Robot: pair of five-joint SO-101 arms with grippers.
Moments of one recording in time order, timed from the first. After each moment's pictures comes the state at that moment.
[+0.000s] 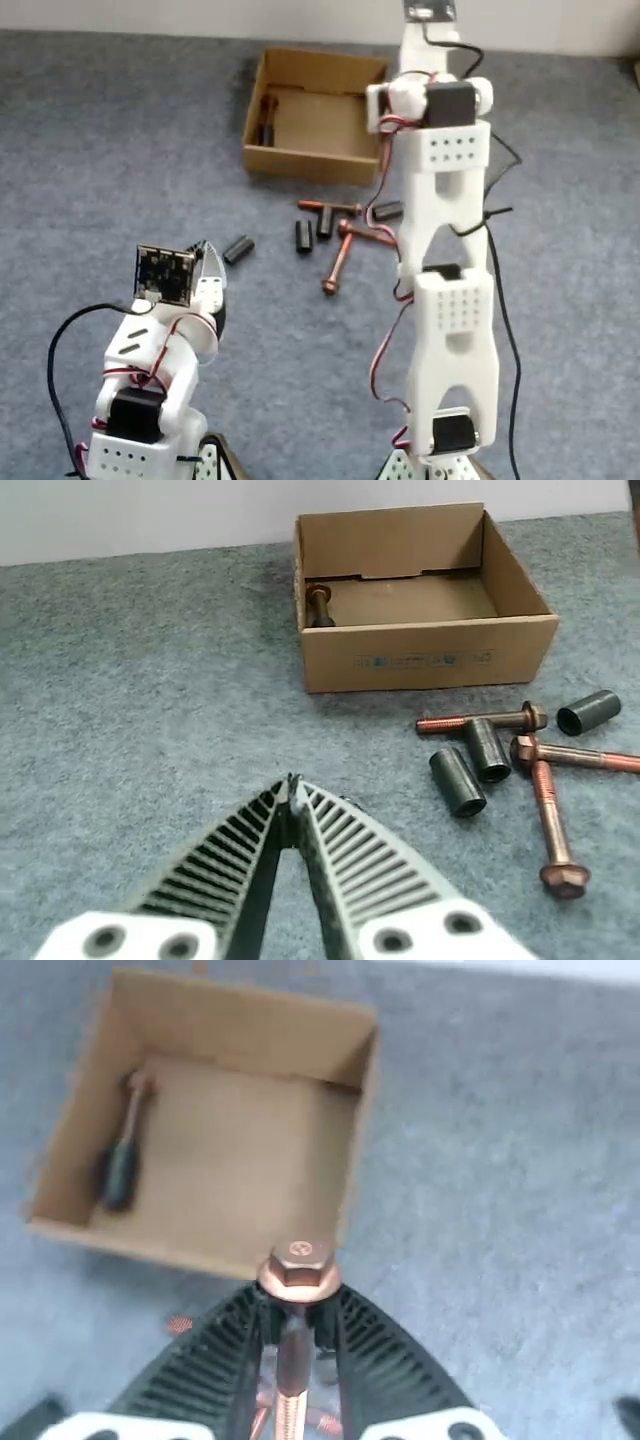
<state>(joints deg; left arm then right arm) 3.0 -103.9 88.2 47.9 4.5 -12.6 42.3 -82.1 100.0 0.7</state>
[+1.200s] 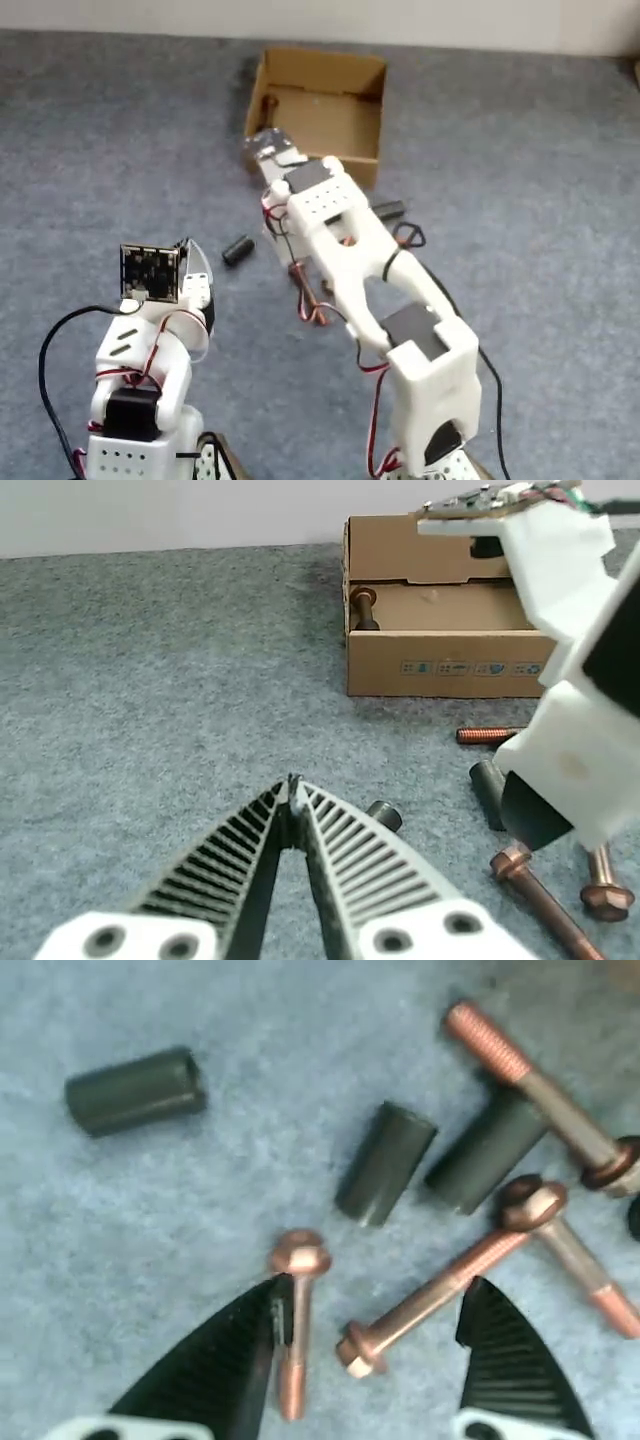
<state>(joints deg) -1.5 -103.9 88.2 47.7 4.5 -34.1 22.7 -8.4 75.5 3.2</state>
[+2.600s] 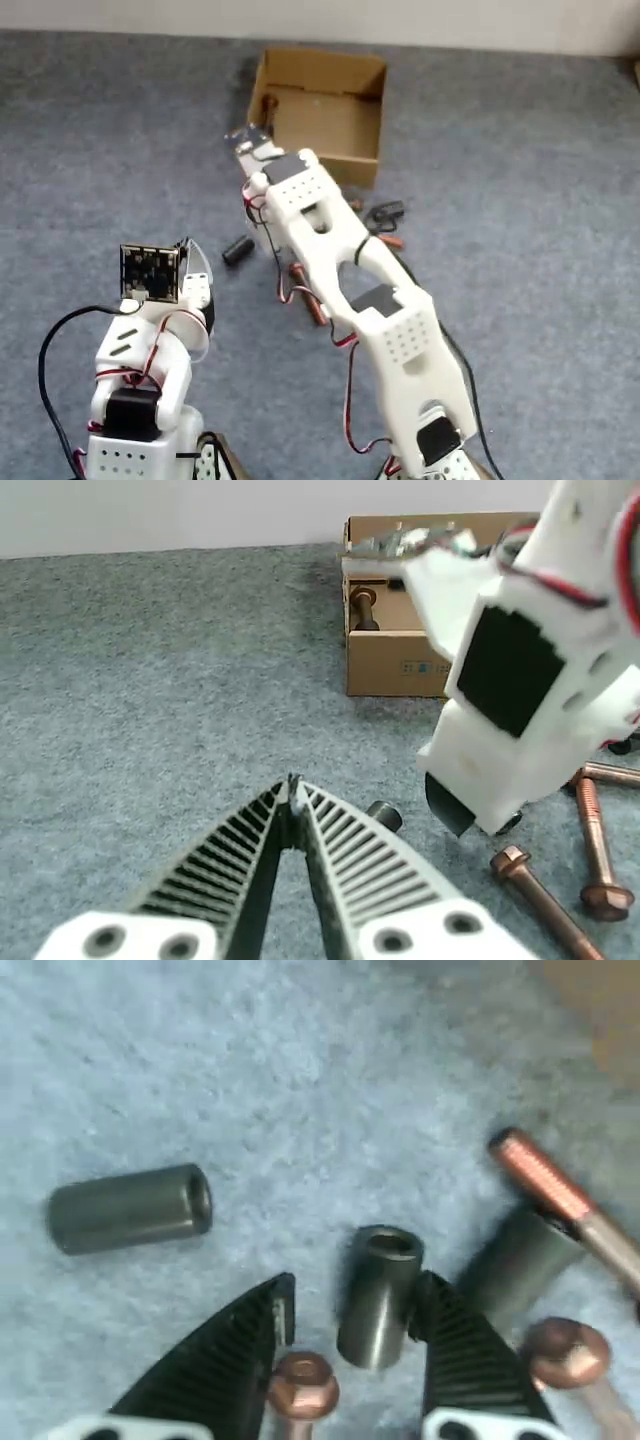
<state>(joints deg) -1.5 -103.9 88.2 47.7 4.5 -35.7 42.6 -29.3 77.3 7.3</state>
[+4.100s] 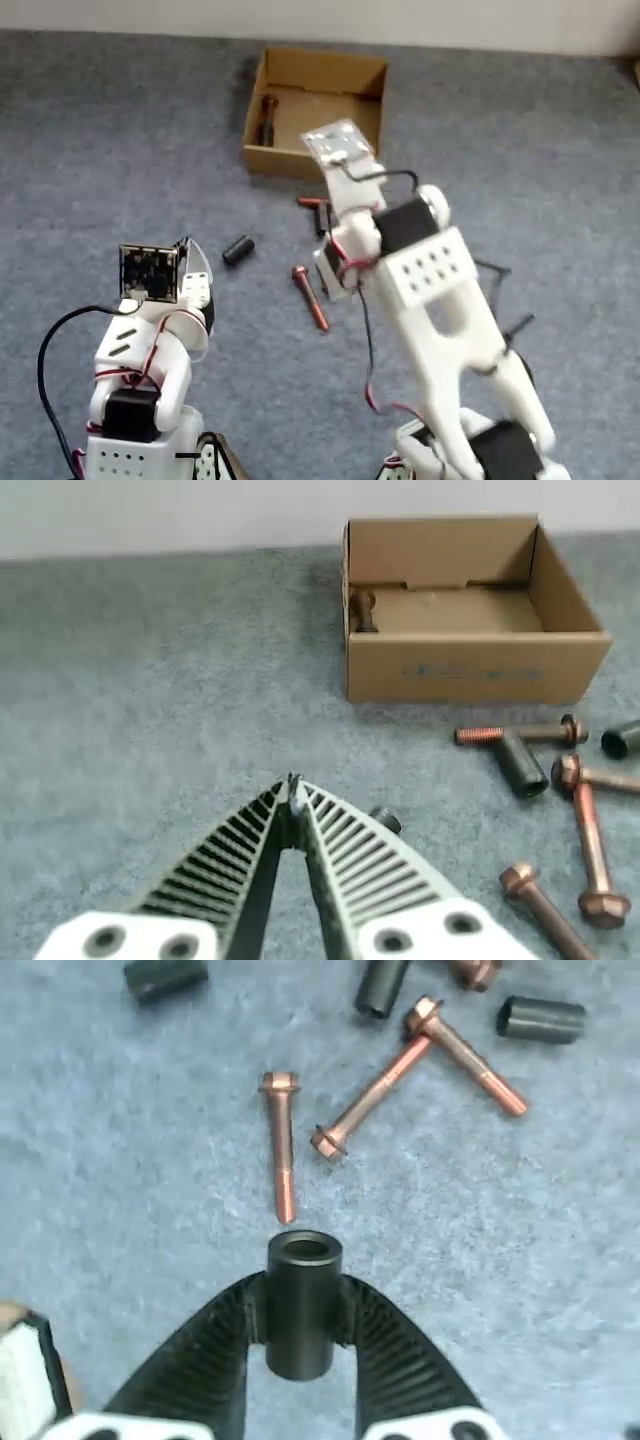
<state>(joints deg) -1.5 -103.9 87.1 47.7 4.5 -30.4 -24.4 13.2 91.8 -1.5</state>
